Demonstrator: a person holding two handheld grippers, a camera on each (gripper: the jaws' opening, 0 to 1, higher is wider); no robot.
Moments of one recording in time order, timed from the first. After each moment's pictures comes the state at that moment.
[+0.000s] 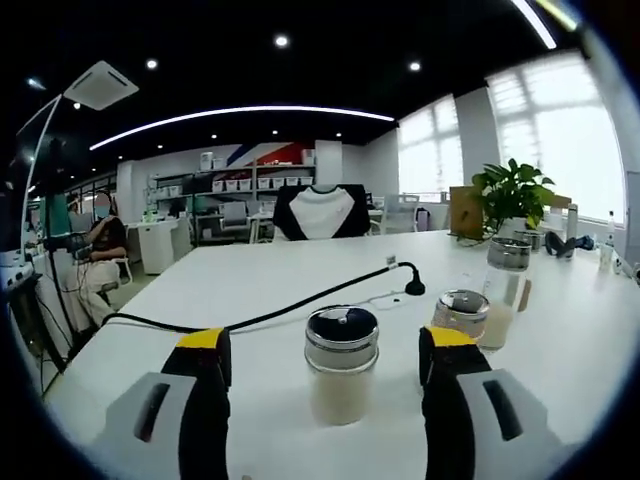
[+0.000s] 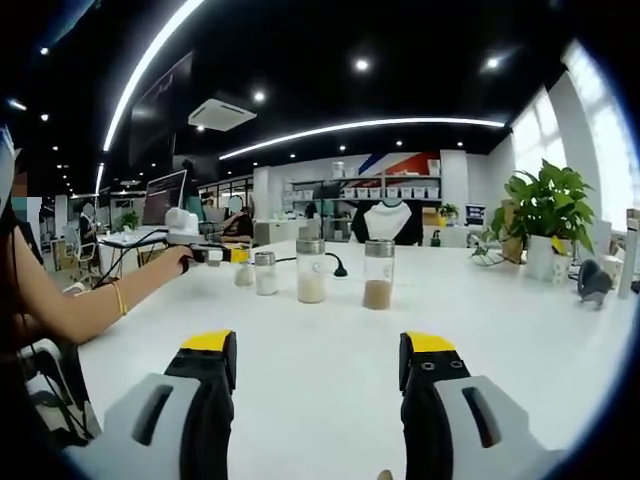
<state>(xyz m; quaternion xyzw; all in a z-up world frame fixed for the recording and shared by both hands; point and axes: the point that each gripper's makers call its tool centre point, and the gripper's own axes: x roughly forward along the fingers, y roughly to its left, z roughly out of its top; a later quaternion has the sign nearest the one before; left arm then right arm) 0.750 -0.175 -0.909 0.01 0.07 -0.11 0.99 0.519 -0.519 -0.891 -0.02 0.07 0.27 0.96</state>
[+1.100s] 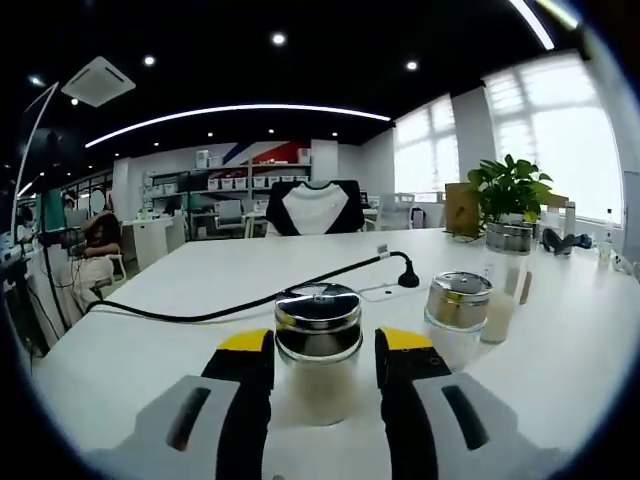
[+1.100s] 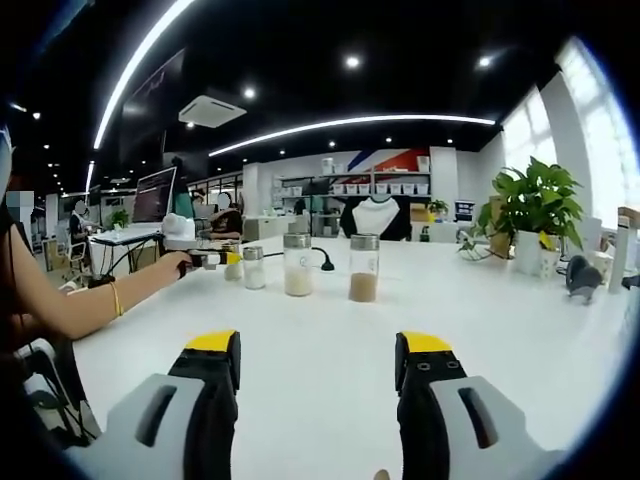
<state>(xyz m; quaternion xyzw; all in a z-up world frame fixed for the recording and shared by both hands) 0.770 -0.179 -0.929 0.00 0.08 -0.12 0.99 0.515 -0.533 -0.893 -0.02 0.08 0.24 0.97</state>
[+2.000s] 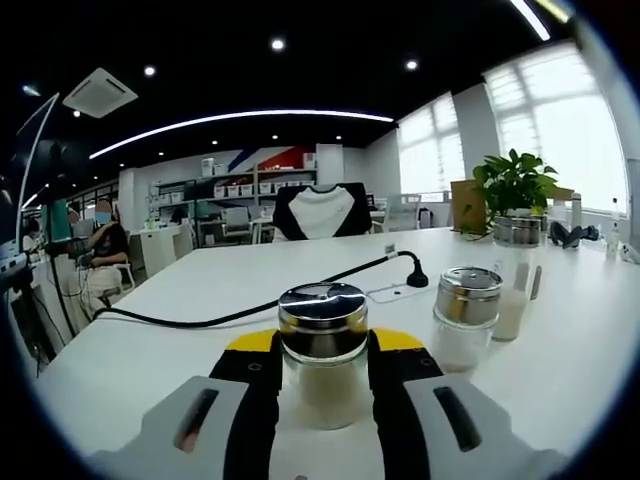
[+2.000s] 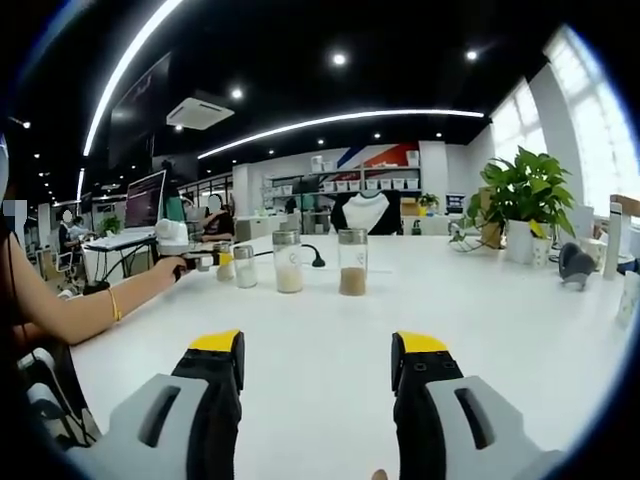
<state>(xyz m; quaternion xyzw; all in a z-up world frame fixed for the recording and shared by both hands) 0.785 -0.172 -0.930 0.02 0.06 -0.11 0.99 0.513 -0.544 -0.899 0.00 0.08 0.22 0.97</state>
